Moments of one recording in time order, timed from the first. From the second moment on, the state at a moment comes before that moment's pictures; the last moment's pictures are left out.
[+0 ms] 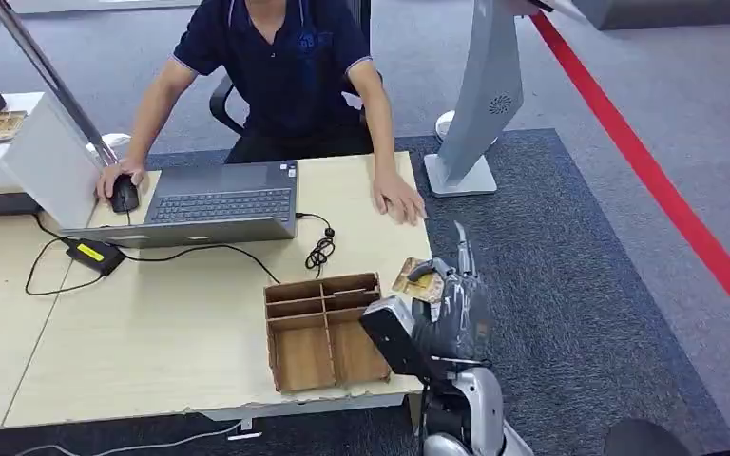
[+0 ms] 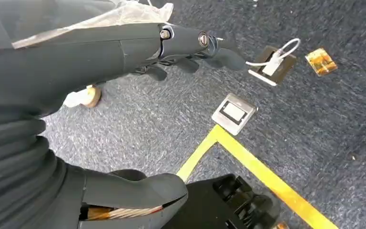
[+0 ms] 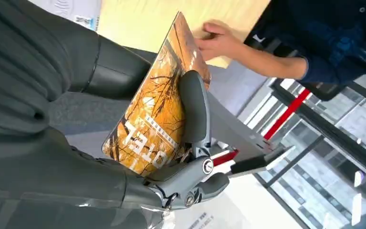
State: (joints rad) left arm -0.15 -0.07 -1.01 -0.29 -0.30 0.42 0.27; right arm -0.14 -0.06 0.65 -1.58 1.07 -0.65 0.37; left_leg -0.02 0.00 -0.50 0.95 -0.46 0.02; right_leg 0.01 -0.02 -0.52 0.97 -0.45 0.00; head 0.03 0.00
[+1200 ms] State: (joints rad) left arm -0.19 -0.09 -1.01 -0.29 -0.36 0.37 0.25; right arm -0.32 0.06 0.71 -1.30 0.99 -0.65 0.32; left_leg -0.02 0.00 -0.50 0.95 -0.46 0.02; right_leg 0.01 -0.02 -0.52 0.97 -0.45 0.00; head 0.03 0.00
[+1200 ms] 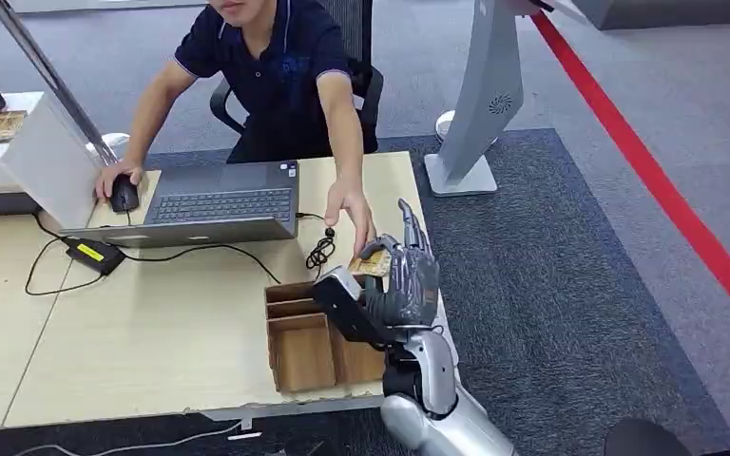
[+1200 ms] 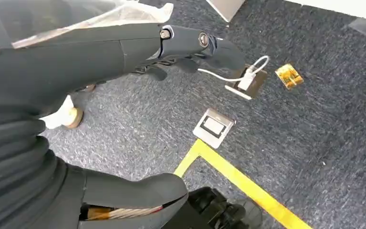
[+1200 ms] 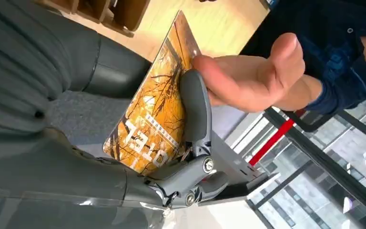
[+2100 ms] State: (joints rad) left arm -0.20 -0.09 -1.01 -0.29 -0.41 0.36 0.25; right arm -0.27 0.04 0.71 -1.29 1.00 -0.60 0.36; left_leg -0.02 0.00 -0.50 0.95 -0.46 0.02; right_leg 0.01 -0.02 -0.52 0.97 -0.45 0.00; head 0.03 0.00
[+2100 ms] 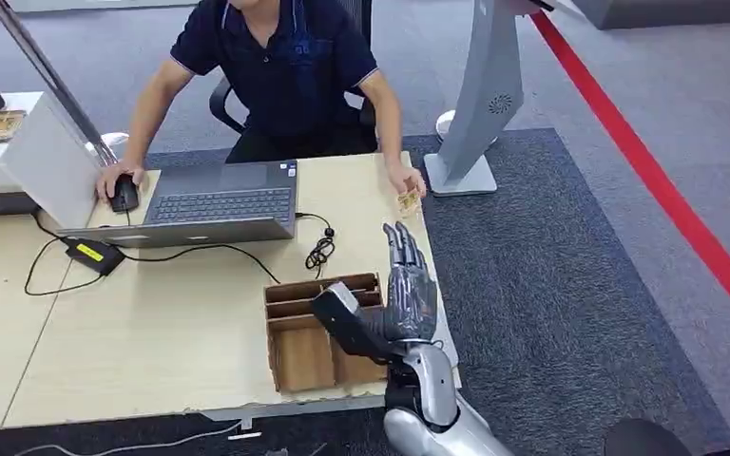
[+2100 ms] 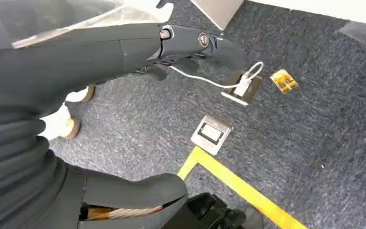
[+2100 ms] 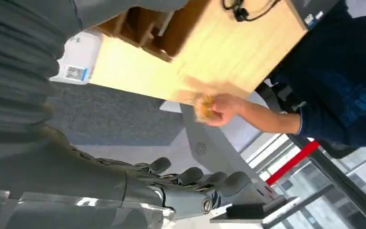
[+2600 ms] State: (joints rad) left arm -0.20 -0.09 -1.00 -0.29 -0.41 0.34 0.24; right arm -0.24 0.00 0.73 -1.33 1.02 -0.56 0.36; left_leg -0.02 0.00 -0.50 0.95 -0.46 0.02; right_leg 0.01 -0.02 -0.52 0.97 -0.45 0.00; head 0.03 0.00
